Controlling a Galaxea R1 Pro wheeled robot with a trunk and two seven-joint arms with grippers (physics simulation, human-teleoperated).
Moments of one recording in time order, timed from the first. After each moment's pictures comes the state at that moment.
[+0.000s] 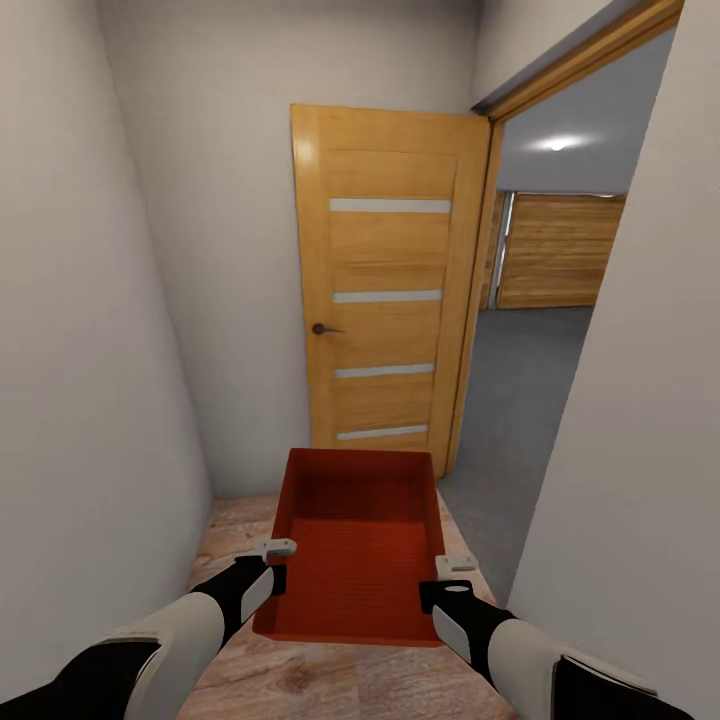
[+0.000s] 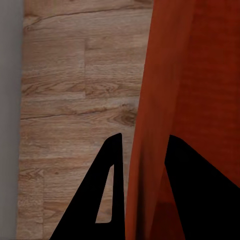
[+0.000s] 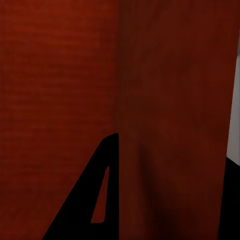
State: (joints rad) left arm -0.83 -0.11 0.05 -0.09 0.05 0.29 0.24; right arm -0.78 0.13 1.24 -0.06 -1.21 0.06 -0.28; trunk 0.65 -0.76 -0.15
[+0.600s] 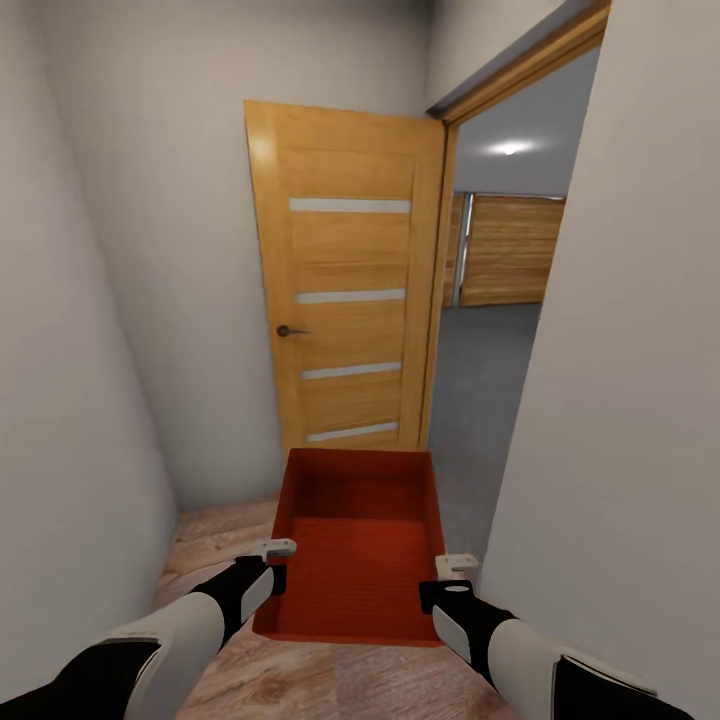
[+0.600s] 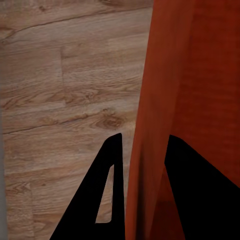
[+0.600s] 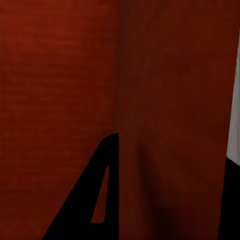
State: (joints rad) left arm -0.83 -0.11 0.04 -0.09 0.05 0.28 0.24; right arm -0.78 0.13 1.24 -0.06 -1.21 0.06 -0.28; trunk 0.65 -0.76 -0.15
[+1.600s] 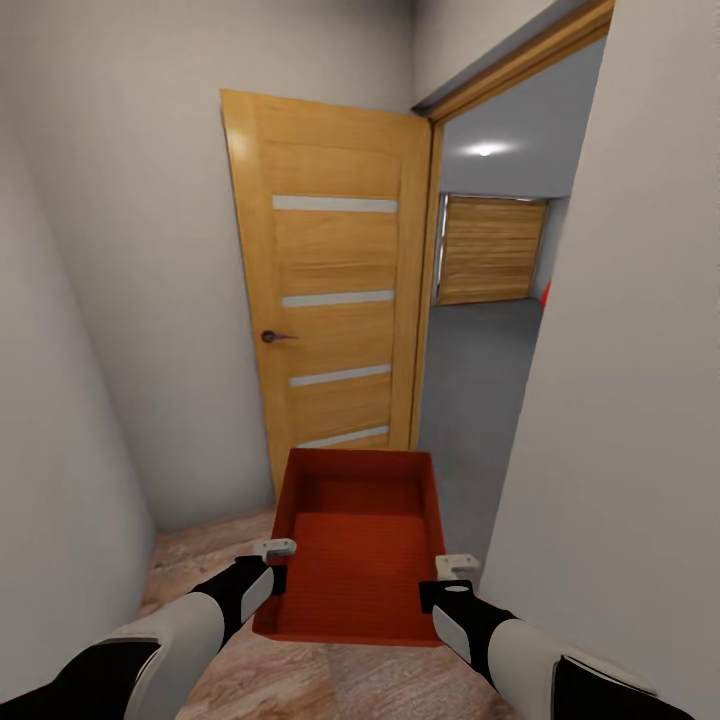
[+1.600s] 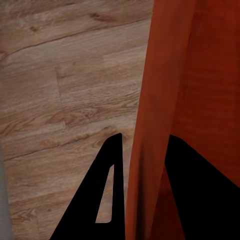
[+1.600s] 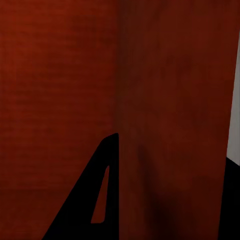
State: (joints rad) left arm -0.83 -0.11 0.04 -0.09 0.05 0.28 0.24; right arm -0.78 0.13 1.24 -0.06 -1.21 0.06 -0.28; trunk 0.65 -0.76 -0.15
